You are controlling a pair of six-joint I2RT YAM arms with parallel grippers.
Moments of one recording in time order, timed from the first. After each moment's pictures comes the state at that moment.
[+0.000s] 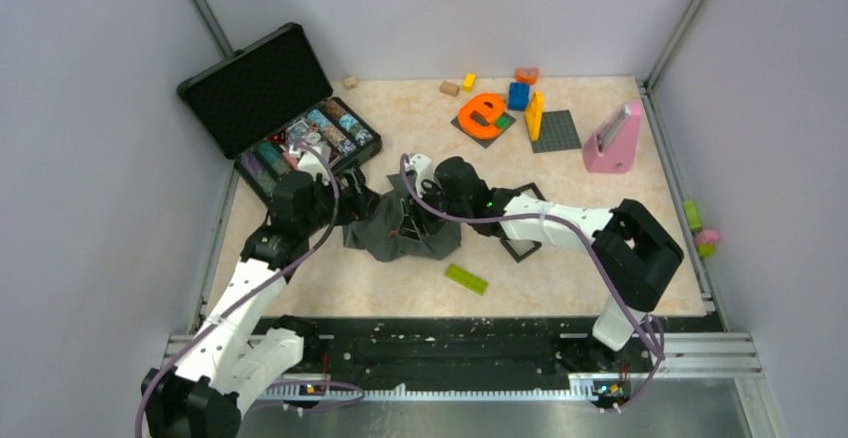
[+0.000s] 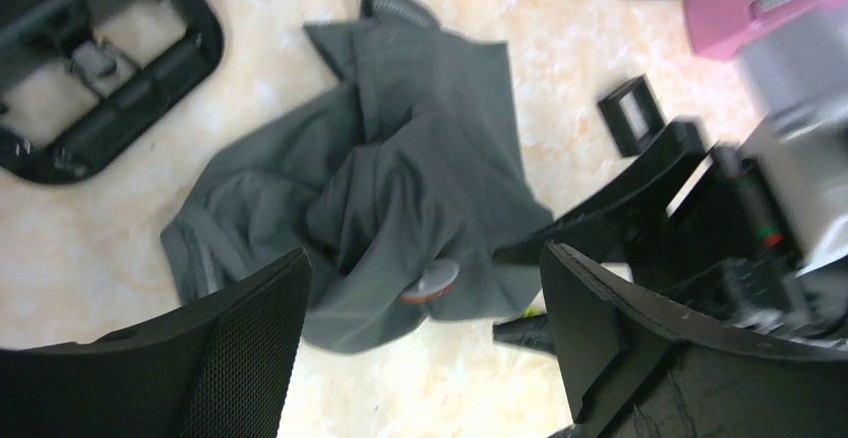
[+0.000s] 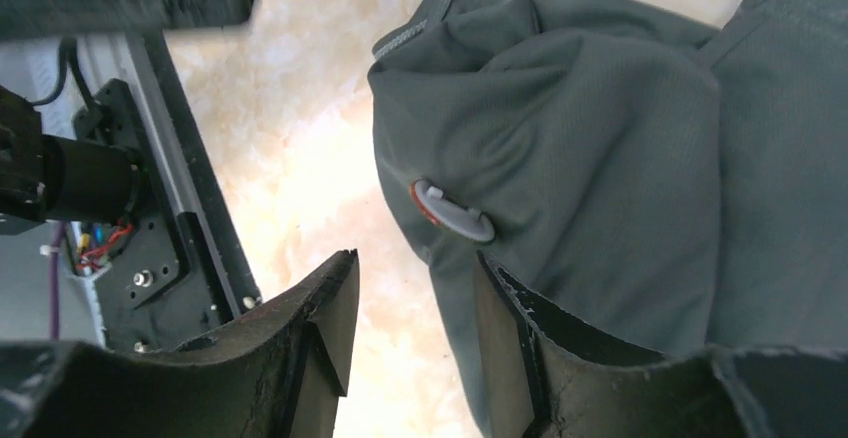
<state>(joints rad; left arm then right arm) -0.27 0.89 0.72 -0.26 0.20 -0.49 0.89 1.68 1.06 0.07 -0.36 0.23</state>
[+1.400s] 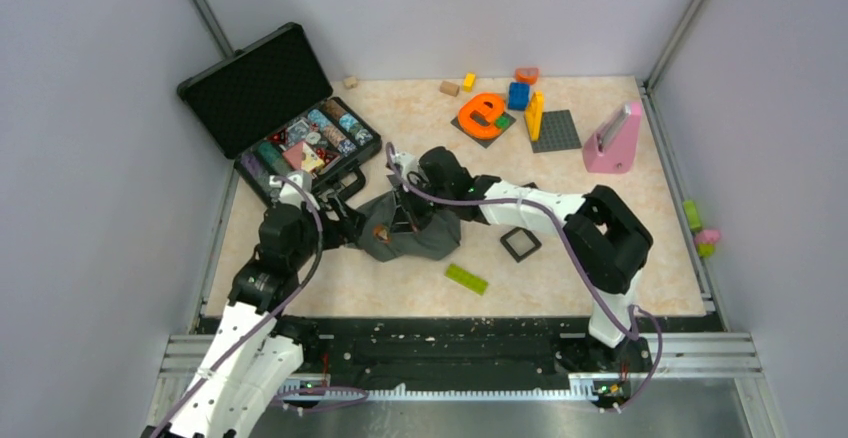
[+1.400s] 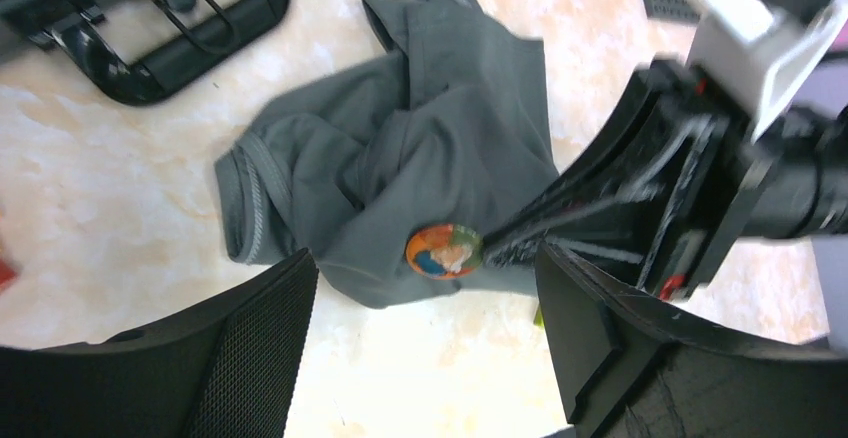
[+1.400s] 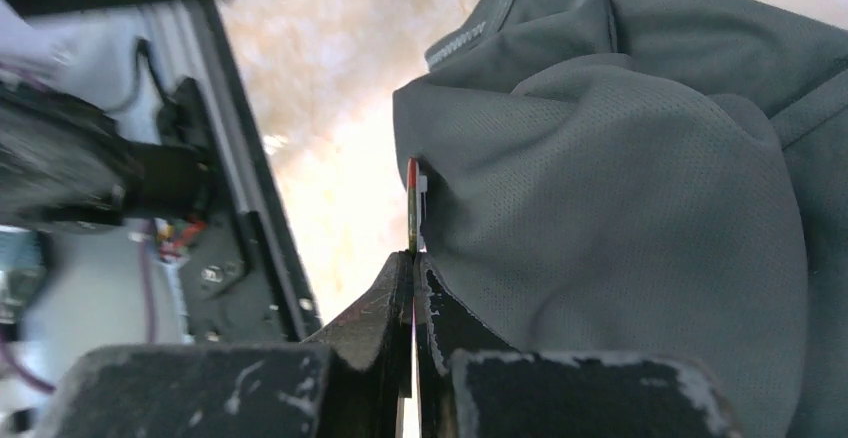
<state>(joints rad) -0.27 0.59 0.58 -0.40 0.07 -0.54 0.88 1.86 1.28 -0.07 -0.49 0.22</state>
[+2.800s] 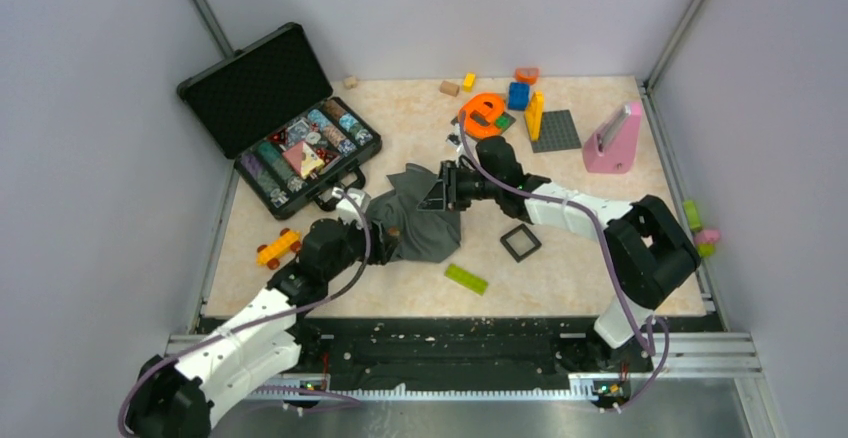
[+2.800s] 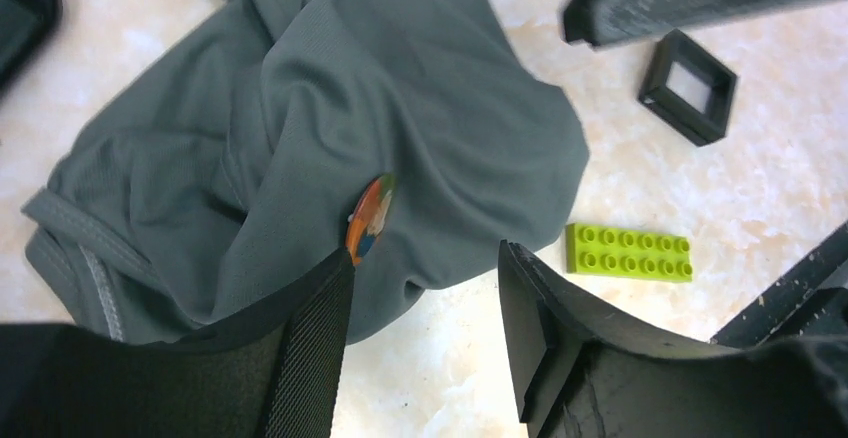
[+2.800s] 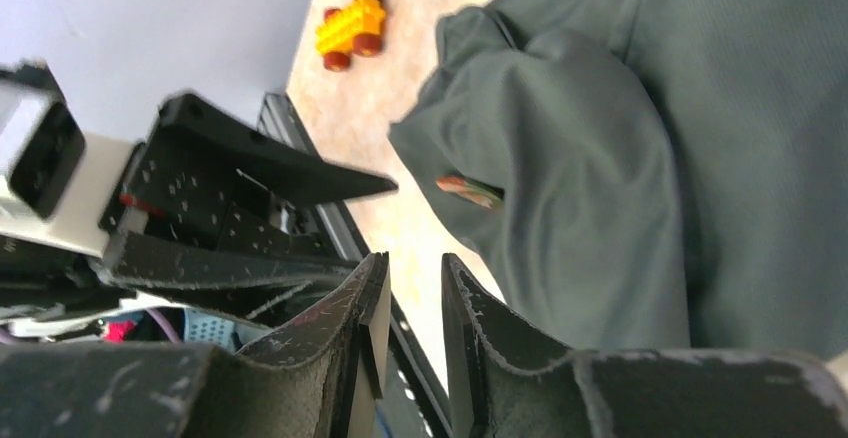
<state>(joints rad) -0.55 0.71 0.29 0.08 0.10 -0.33 0.66 1.66 1.03 0.17 -0.60 0.72</state>
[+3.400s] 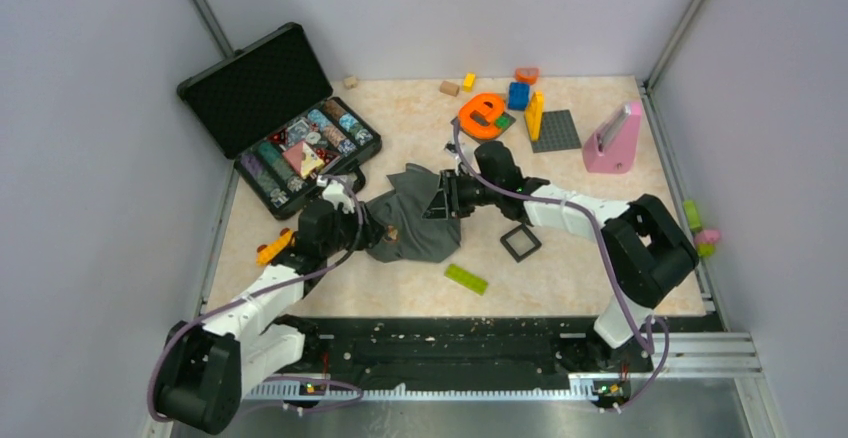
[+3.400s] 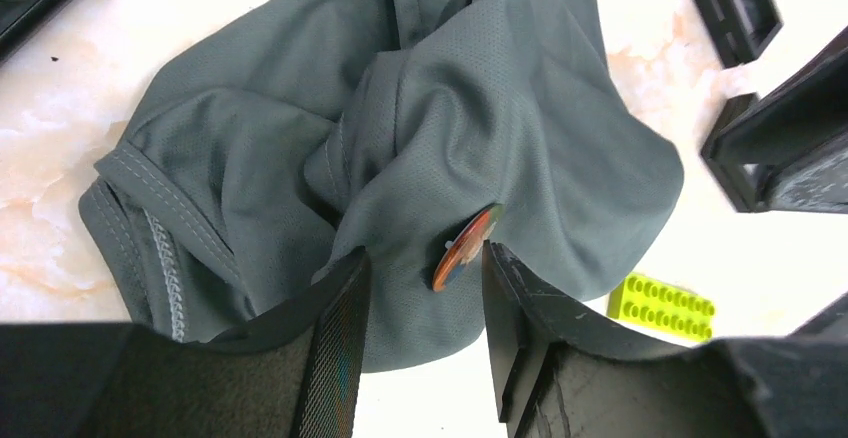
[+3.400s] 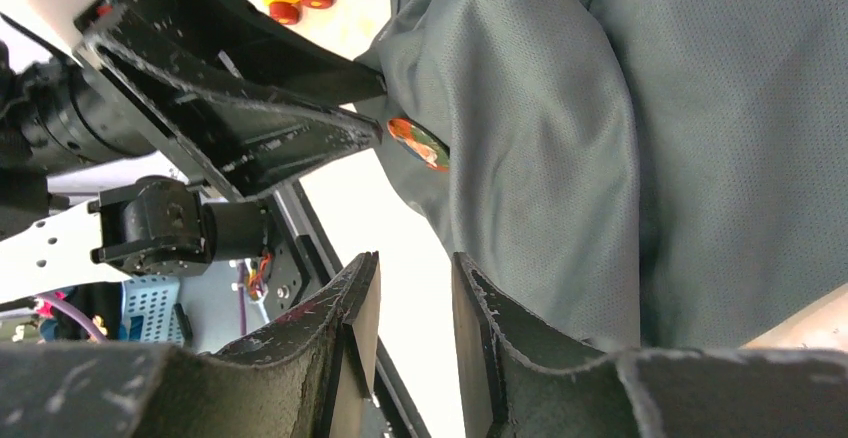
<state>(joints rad) -0.35 0.99 0.36 0.11 0.18 -0.44 0.66 1.66 1.00 0.10 -0.59 0.58</state>
